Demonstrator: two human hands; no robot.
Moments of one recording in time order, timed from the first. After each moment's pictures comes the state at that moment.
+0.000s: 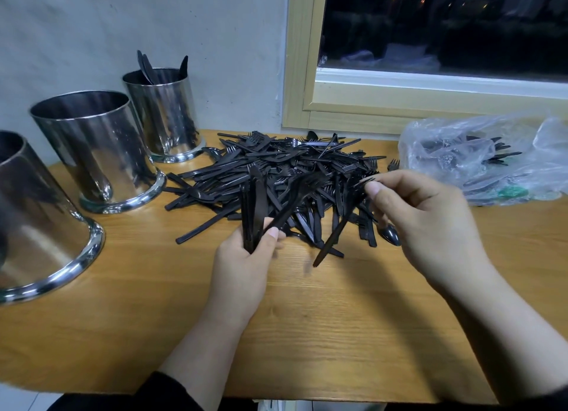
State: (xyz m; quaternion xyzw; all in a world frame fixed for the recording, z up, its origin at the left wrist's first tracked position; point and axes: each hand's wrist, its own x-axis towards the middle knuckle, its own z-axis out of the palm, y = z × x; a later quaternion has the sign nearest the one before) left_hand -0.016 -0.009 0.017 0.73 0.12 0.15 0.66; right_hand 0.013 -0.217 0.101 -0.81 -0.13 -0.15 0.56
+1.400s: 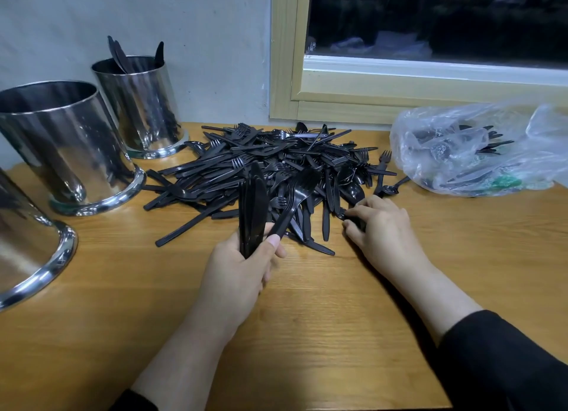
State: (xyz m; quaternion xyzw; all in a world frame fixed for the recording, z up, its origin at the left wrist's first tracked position) left_hand -0.014 -0.011 0.018 0.76 0.08 0.05 0.64; right_hand 0.084 -0.243 0.002 -0.97 -0.13 -0.16 0.13
